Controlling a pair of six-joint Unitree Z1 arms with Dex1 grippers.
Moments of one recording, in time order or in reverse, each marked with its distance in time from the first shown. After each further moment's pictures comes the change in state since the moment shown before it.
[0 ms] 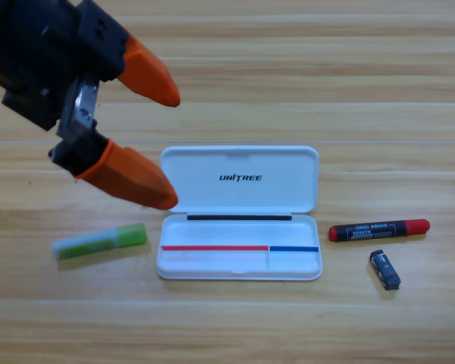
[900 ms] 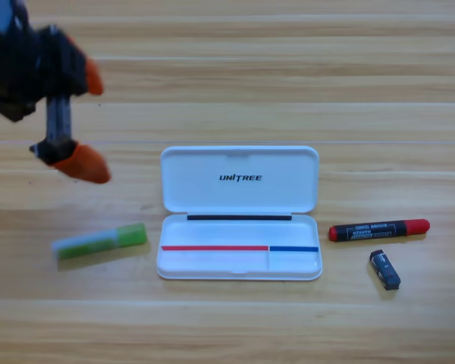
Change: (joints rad) arm 0 0.111 0.052 0.097 0.001 0.327 0.092; arm 1 -0.069 0.016 0.024 0.003 -0.142 0.221
